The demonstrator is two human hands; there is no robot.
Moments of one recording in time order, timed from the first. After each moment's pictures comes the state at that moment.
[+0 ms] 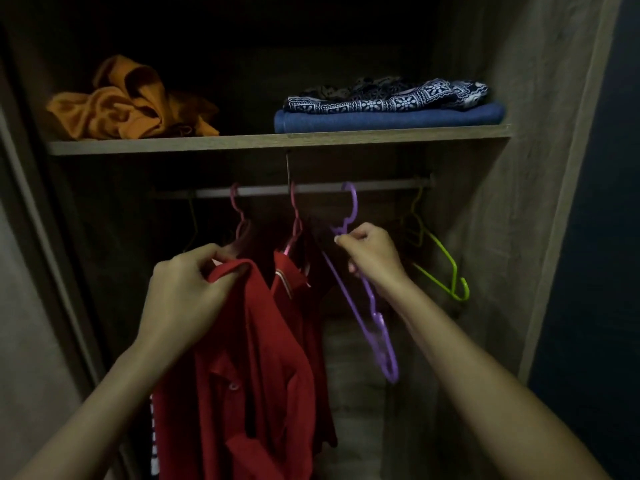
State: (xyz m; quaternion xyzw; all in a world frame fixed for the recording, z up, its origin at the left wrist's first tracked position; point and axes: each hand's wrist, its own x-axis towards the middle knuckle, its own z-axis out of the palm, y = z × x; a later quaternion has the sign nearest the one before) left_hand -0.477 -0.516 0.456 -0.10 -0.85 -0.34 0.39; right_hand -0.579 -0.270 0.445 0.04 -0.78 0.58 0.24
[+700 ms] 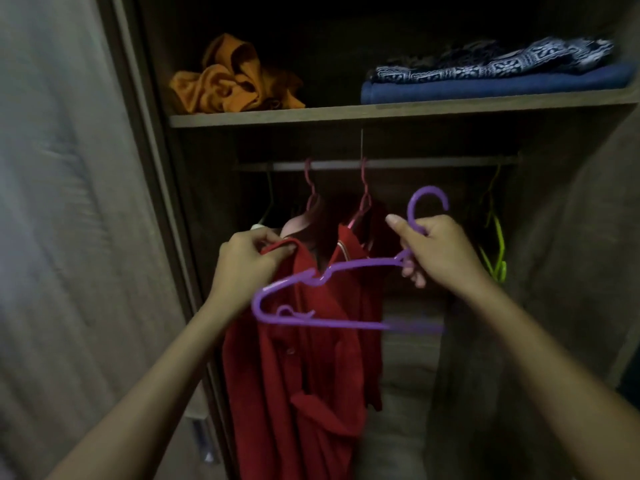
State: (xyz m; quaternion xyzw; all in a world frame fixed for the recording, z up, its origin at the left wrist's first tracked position) left_hand -0.480 -0.561 0.441 -0.05 -0.86 -0.39 0.31; right_hand -0.511 -0.300 0.447 0.15 -0.80 0.55 0.20
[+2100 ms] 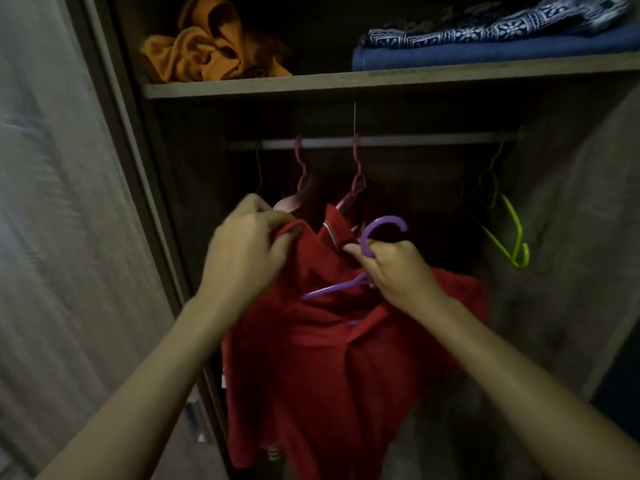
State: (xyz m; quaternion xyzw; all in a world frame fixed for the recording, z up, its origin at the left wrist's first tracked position) left_hand -0.459 -0.535 0.447 -0.11 -0.89 -0.17 0.41; right_hand -0.525 -0.324 0.389 0.26 -0.87 0.29 0.31
